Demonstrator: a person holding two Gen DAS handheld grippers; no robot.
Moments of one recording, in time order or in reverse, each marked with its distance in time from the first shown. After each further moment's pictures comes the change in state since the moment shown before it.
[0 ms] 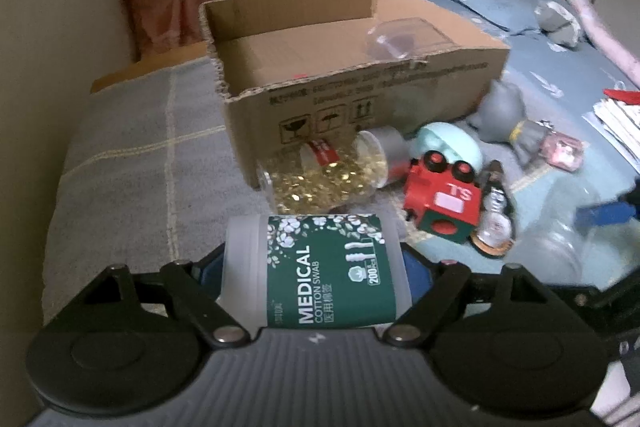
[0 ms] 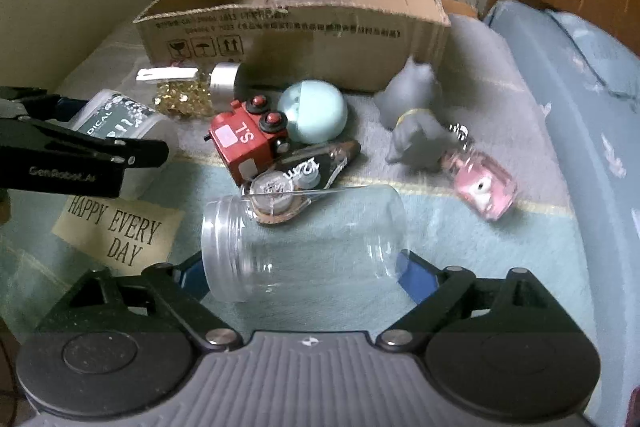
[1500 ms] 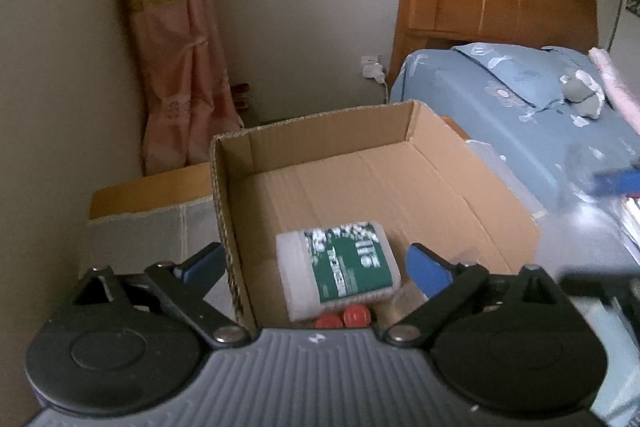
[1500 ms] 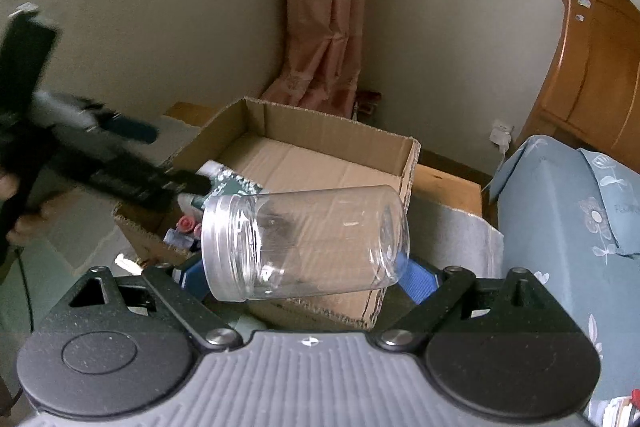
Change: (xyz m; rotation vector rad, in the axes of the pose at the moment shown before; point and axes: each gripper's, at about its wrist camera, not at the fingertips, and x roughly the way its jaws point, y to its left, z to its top) left arm 0.014 0.037 0.141 -0.069 -0.097 0.015; right arm -0.034 -0.057 0.156 -0.198 -0.218 0.092
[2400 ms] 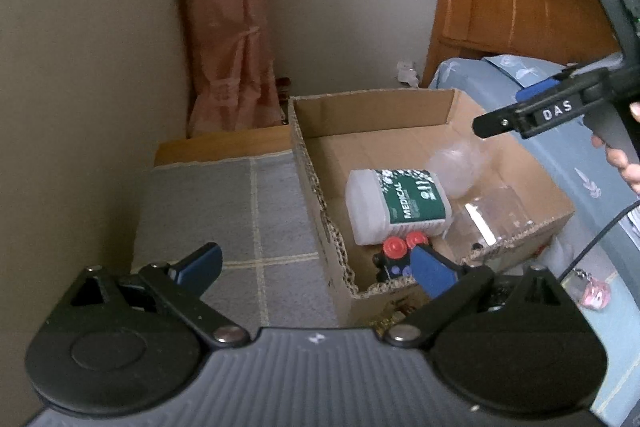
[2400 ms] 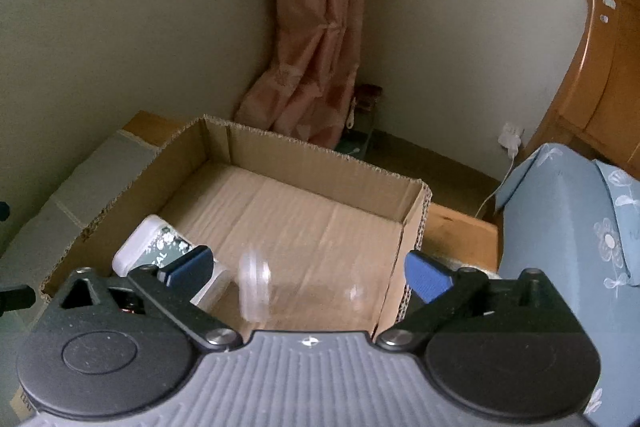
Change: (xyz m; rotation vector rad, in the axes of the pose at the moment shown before) left arm -0.041 0.037 -0.052 -0.070 -0.023 0.075; right arm 0.089 -0.023 0.061 -0.013 0.068 -0.008
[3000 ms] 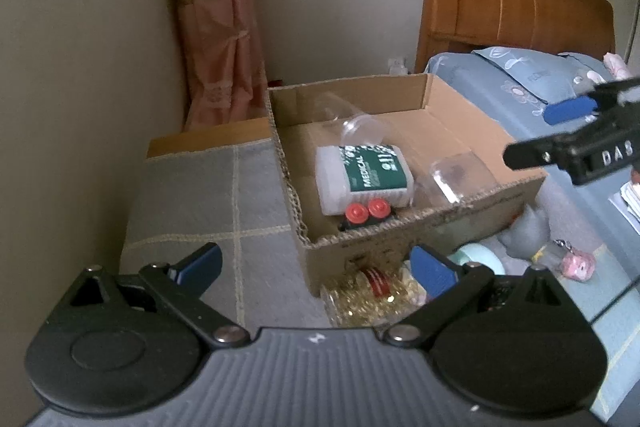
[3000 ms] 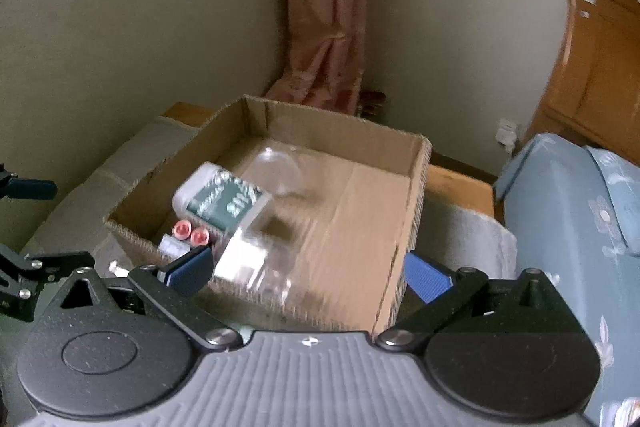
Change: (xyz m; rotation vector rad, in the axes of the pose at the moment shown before) left arm -0.024 -0.035 -0.030 0.033 -0.022 0.022; right arm -0.067 0.028 -0.076 0.035 -0.073 0.002
